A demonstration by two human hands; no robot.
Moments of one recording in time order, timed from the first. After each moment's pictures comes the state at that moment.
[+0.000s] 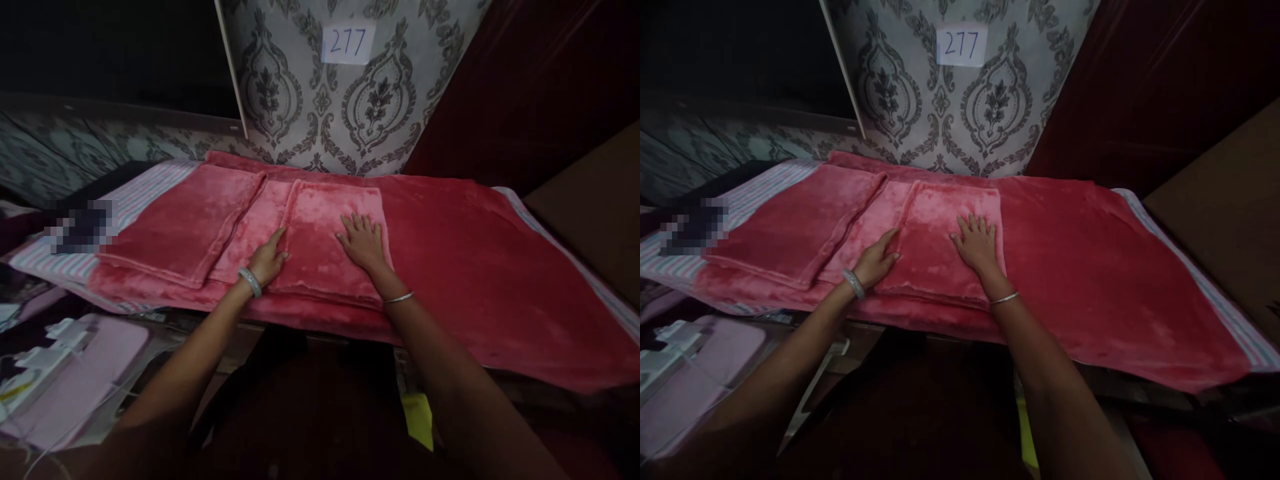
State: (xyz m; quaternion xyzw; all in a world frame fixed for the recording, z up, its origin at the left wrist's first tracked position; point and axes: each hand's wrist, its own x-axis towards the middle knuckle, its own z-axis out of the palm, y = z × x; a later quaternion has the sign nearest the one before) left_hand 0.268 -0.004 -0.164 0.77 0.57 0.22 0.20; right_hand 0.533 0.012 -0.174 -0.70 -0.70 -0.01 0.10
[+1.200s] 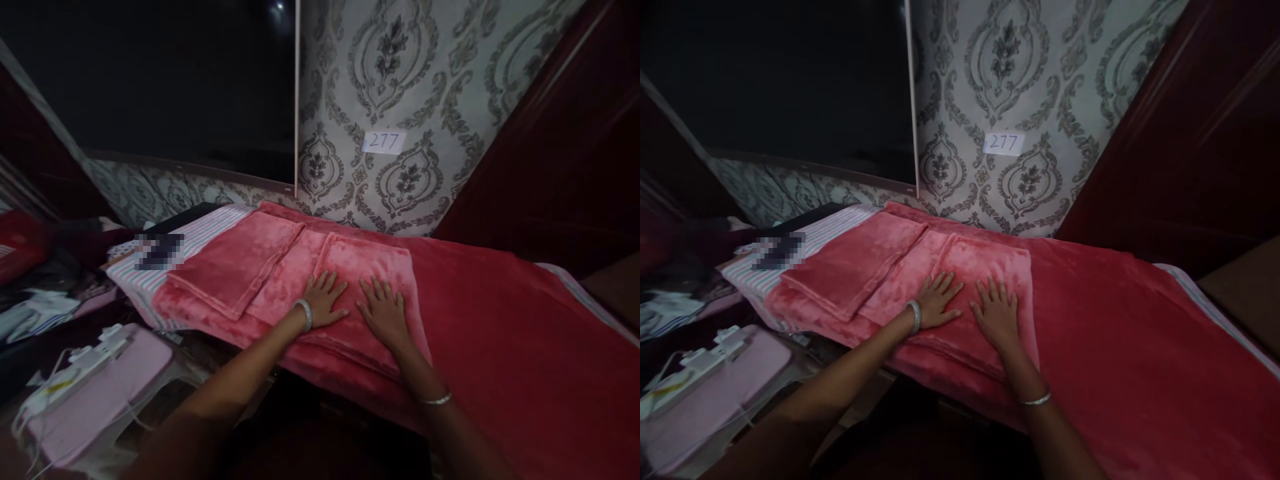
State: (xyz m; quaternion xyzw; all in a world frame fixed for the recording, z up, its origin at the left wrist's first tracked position) left_hand 0.305 0.016 -0.174 0.87 0.47 0.10 0.11; right_hand 0.507 -0.015 -0.186 -0.68 -0.73 -0.04 0.06
